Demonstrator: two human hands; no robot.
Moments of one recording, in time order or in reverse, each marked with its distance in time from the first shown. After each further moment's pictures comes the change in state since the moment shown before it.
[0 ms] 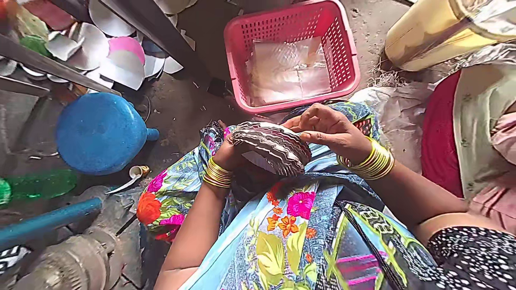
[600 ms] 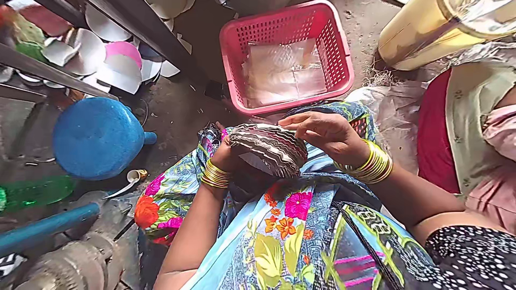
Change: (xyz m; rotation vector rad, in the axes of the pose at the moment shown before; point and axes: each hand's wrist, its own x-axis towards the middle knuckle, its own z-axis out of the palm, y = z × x) left_hand 0.001 -0.003 -0.002 -0.013 -0.005 -0.012; right_hand -0.003 -0.005 0.006 -0.327 0.045 -0.198
